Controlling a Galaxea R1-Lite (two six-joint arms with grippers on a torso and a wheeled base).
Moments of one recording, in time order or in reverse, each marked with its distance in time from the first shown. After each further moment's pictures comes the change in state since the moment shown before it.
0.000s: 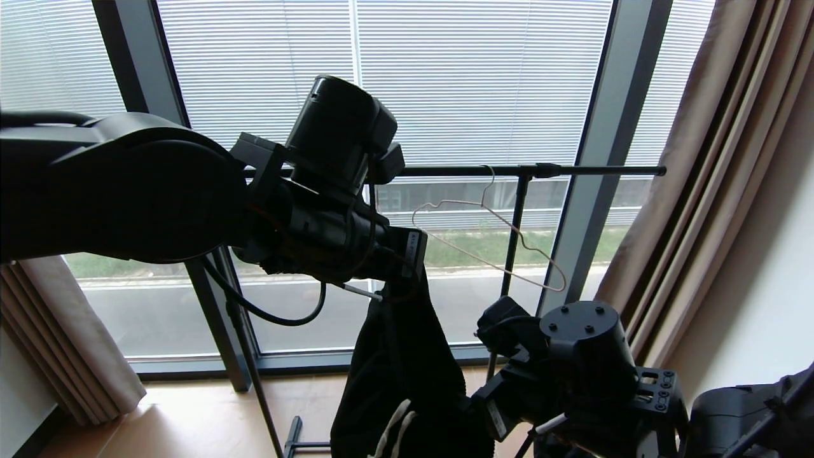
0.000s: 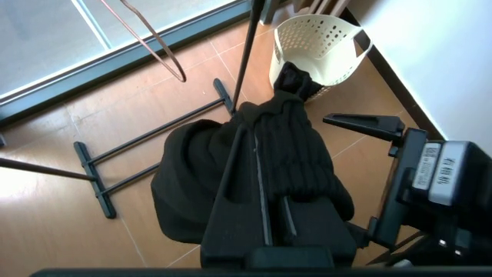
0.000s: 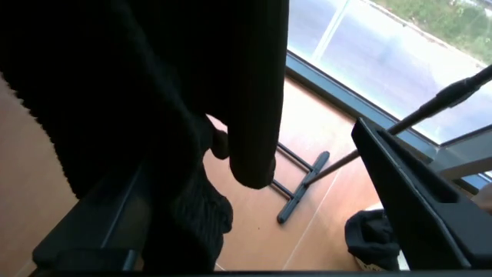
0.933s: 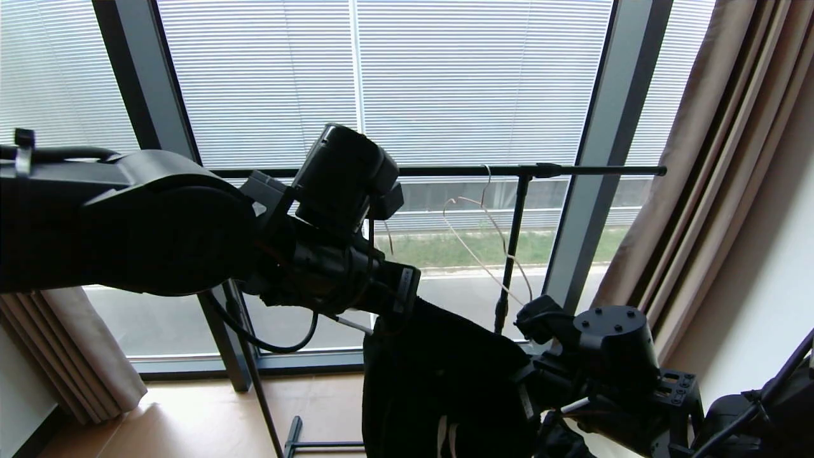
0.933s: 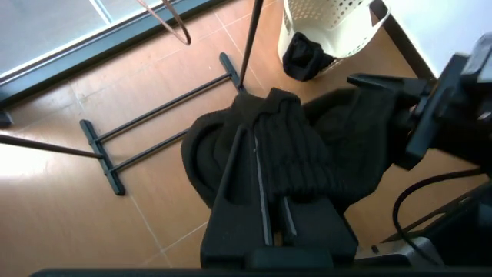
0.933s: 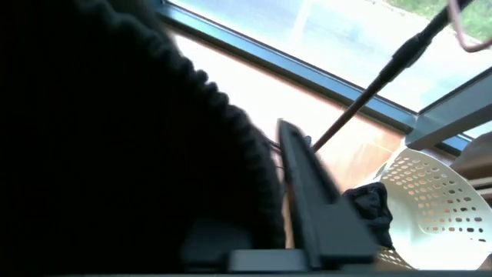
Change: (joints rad) left arm -0.001 -0.004 0.117 -0.005 -0.014 0.017; right arm -0.165 0.040 0.132 -0.201 0.003 0.021
